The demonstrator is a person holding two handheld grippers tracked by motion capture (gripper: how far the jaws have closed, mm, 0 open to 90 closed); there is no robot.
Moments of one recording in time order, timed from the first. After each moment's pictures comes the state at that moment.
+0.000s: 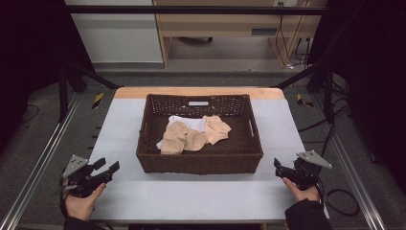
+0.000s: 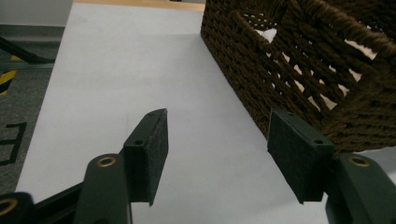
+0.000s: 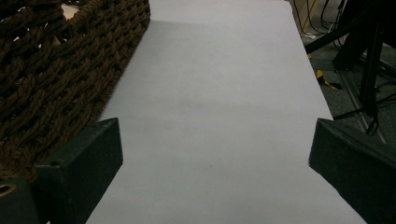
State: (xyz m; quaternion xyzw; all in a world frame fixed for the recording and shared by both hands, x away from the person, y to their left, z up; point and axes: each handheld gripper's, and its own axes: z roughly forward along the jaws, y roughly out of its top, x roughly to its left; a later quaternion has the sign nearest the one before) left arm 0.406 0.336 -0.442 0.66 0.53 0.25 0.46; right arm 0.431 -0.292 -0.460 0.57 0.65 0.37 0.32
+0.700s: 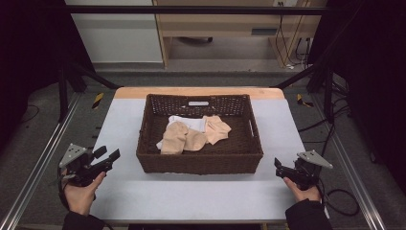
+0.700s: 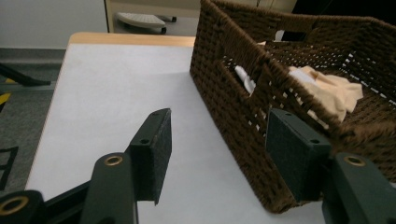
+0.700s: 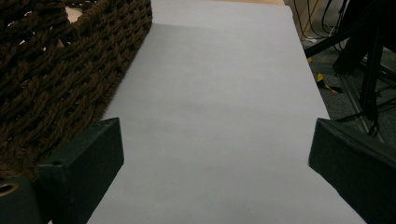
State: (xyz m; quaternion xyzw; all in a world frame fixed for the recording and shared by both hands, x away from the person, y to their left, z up) left arm 0.422 0.326 -0.408 0.66 0.51 0.26 0.49; right arm 0.430 -0.293 -0.458 0.57 0.66 0.37 0.33
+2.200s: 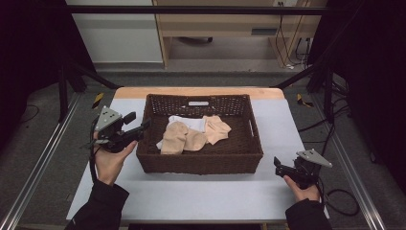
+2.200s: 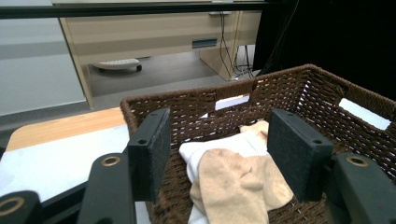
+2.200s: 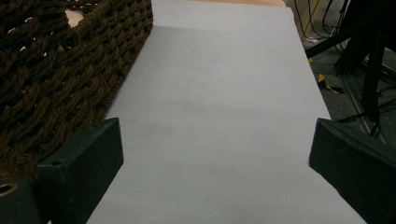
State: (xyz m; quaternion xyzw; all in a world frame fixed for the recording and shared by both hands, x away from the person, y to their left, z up) left arm 0.475 0.228 -0.328 0.69 0.43 0.29 0.51; right arm 0.433 -0.292 -0.457 0.57 0.65 0.38 0.33
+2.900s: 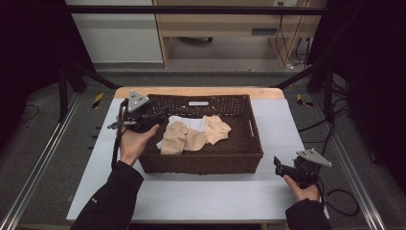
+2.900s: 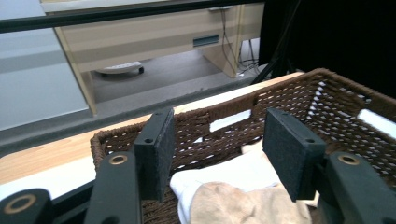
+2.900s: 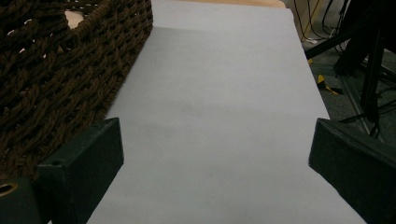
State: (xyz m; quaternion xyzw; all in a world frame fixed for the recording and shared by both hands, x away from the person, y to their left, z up) left arm 0.526 0.180 -0.329 0.70 0.42 0.31 0.48; right arm 0.434 -0.291 -0.456 0.57 0.65 0.38 0.33
